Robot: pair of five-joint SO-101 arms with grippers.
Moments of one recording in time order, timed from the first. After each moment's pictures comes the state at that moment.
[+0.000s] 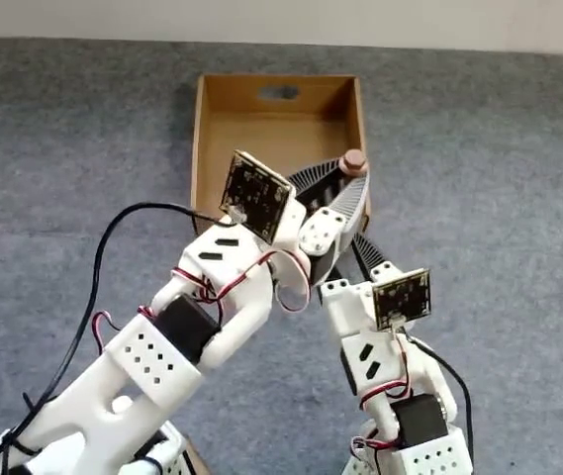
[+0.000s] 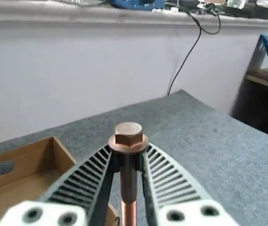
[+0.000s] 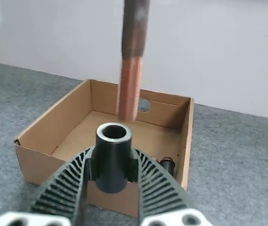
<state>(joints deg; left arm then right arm) 37.0 -46.1 46.6 11.6 8.2 -22.9 -104.4 92.6 24.0 5.4</state>
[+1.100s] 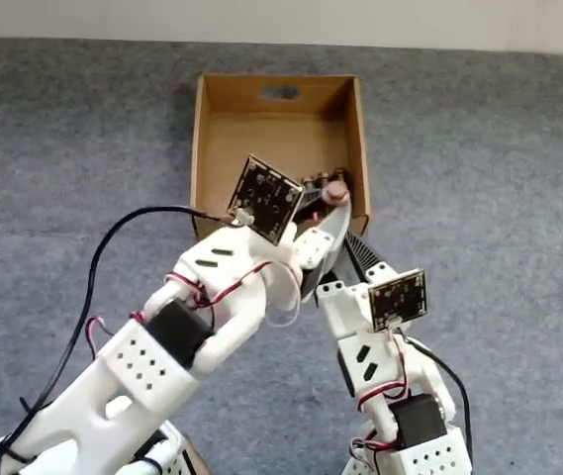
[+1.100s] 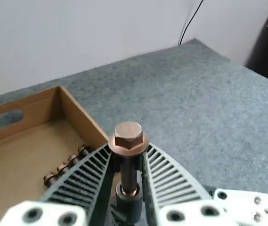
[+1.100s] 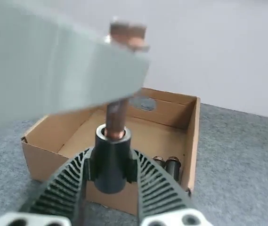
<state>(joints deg) 36.2 -49.9 47.9 27.6 8.0 -23.3 -104.4 92.7 24.1 5.4</state>
